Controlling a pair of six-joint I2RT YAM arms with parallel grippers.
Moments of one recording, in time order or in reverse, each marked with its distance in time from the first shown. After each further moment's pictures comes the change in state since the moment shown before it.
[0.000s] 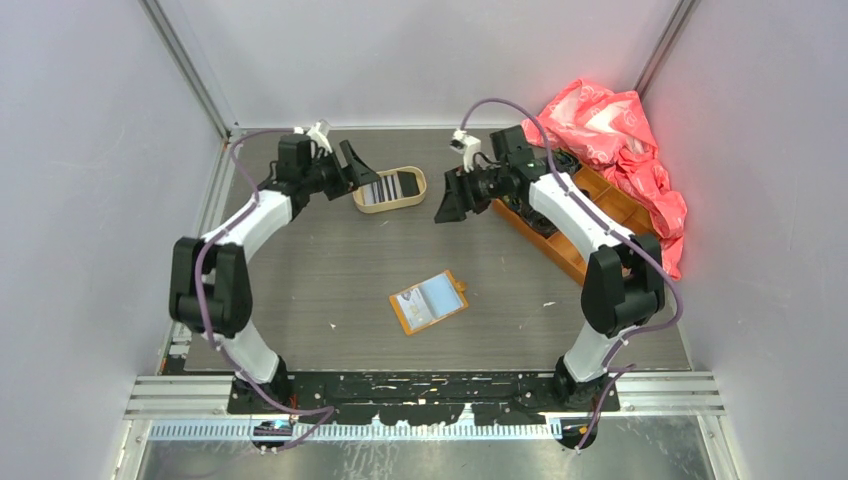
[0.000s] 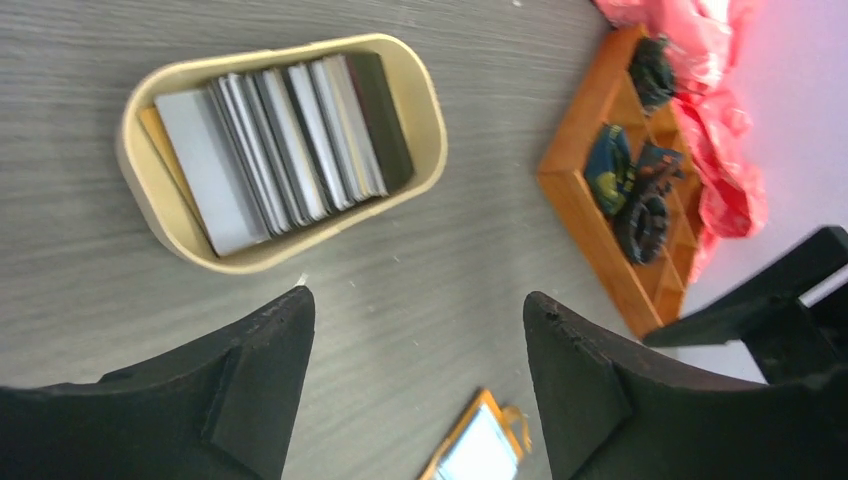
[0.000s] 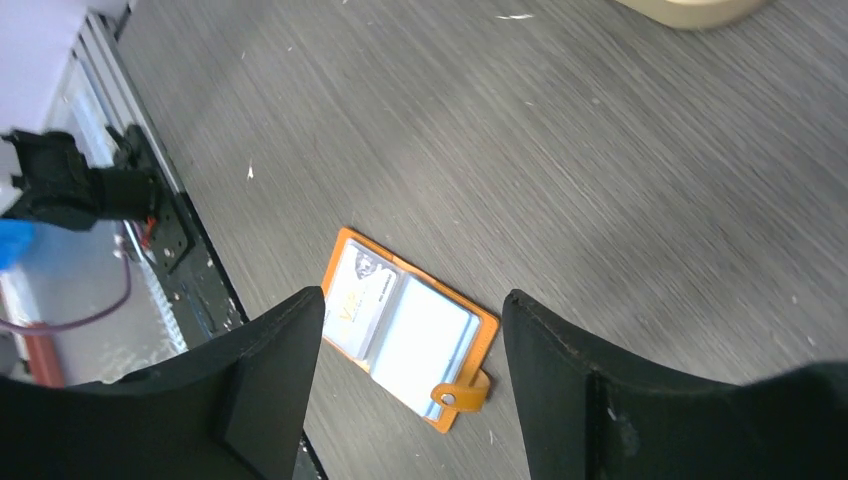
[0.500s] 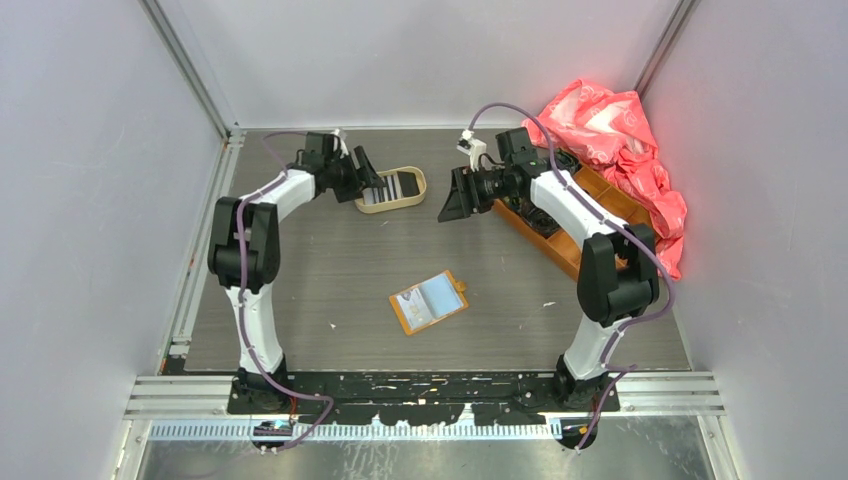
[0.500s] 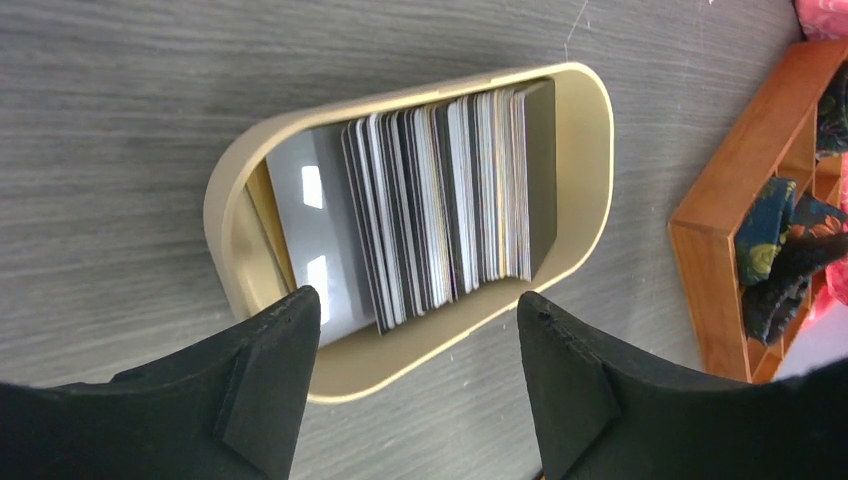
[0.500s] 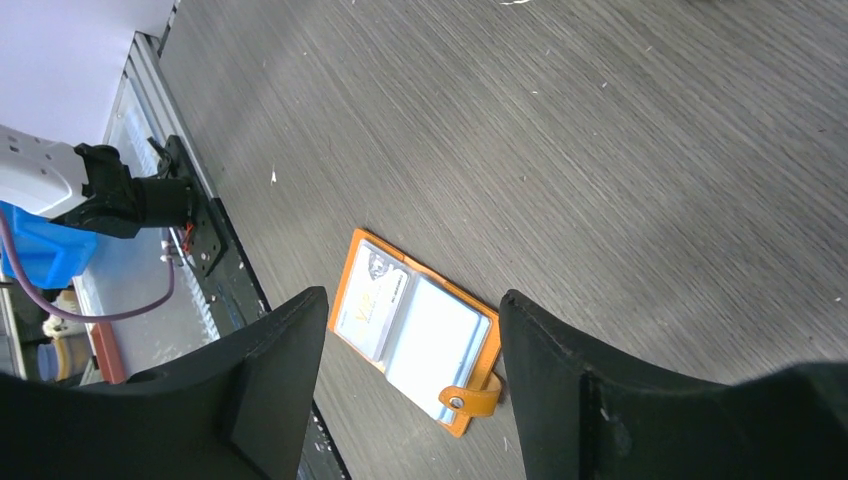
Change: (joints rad) left arm -0.017 0.401 0.311 -0.180 -0.099 0.036; right arm -0.085 0.065 -0.025 0.025 -0.109 0.063
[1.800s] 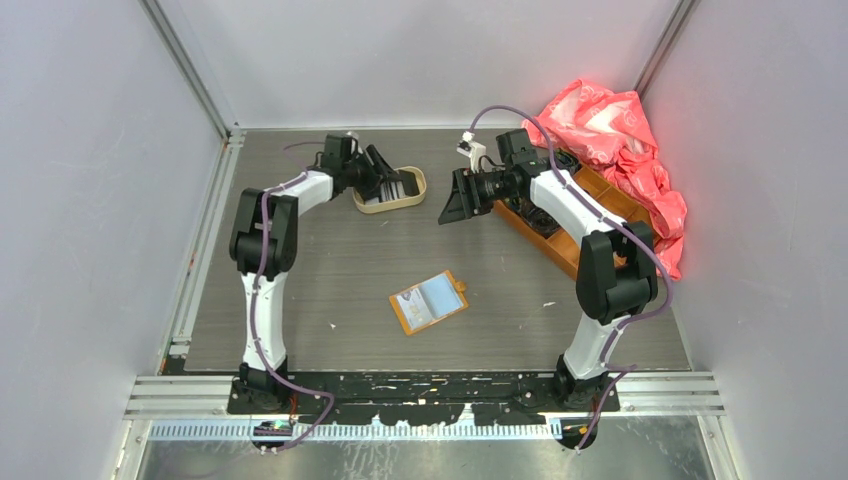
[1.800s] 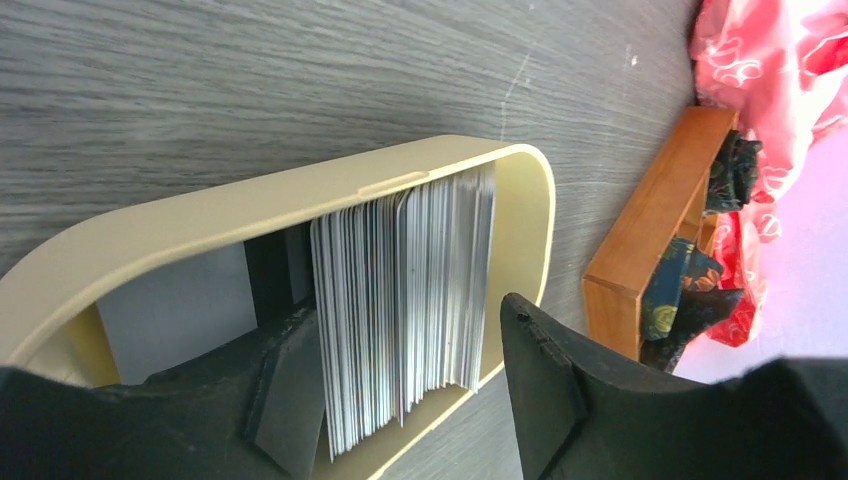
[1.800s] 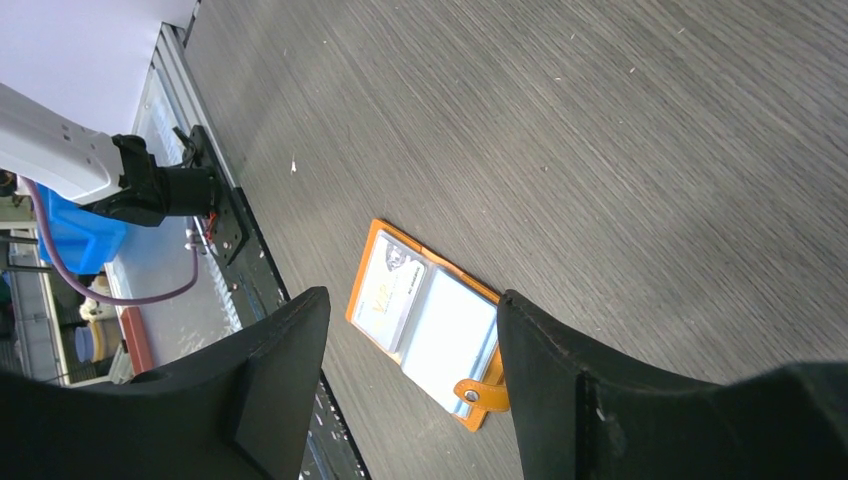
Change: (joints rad) left arm -0.053 0.168 0.110 0.157 0.042 -0.265; right arm 0.000 0.019 0.001 -0.023 -0.050 0.002
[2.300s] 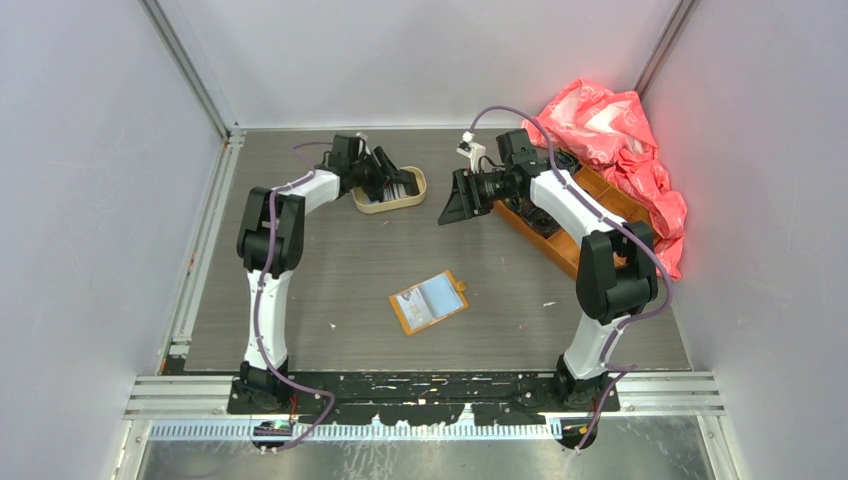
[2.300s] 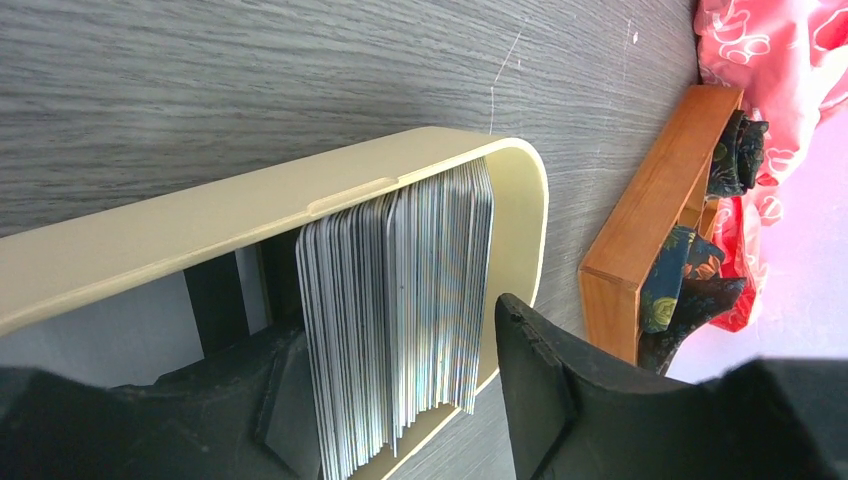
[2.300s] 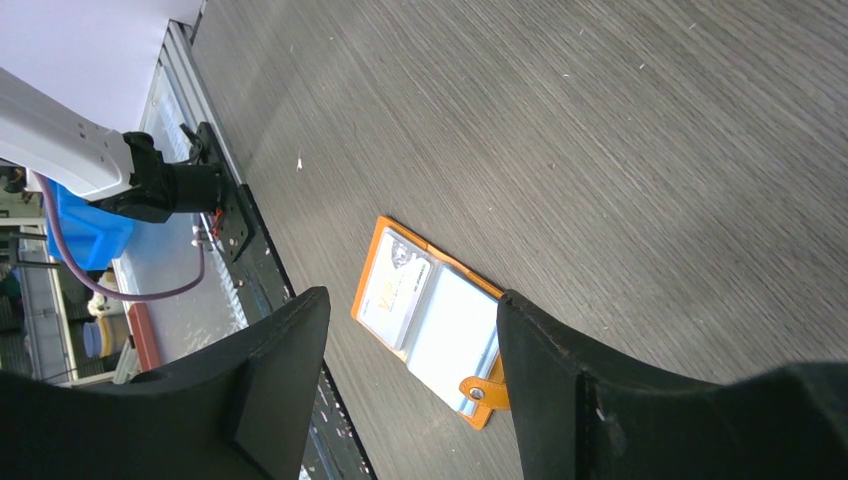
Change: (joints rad) left arm -0.029 0.065 0.071 -0.034 0.023 -0.007; right arm -0.002 0.000 0.000 -0.007 -0.012 0.000
